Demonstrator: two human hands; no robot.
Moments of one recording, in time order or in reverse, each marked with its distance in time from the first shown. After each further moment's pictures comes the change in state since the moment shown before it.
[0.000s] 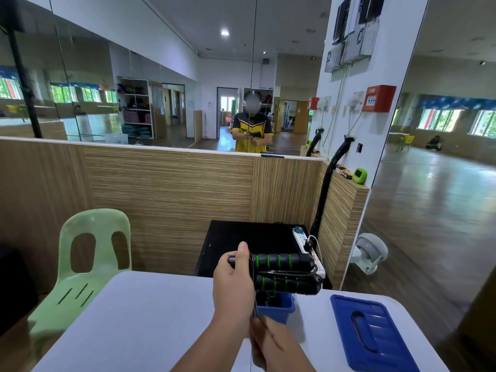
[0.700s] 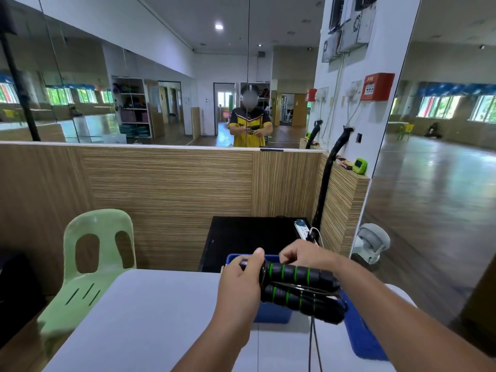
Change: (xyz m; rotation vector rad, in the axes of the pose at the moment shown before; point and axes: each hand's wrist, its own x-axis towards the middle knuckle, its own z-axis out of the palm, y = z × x) left_hand -0.016 0.008 -0.015 0.045 -0.251 -0.093; right_hand 0.123 -0.069 -0.108 -0.350 -0.561 0.035
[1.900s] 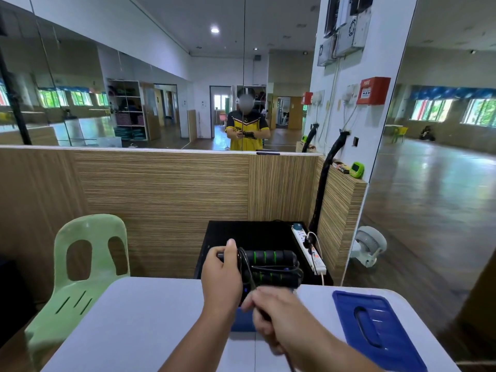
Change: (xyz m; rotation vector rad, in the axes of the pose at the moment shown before) left_hand 0.052 -0.003 -0.006 0.118 0.322 0.205; right_hand -0.052 -0.041 0.094 0.704 0.117 0.073
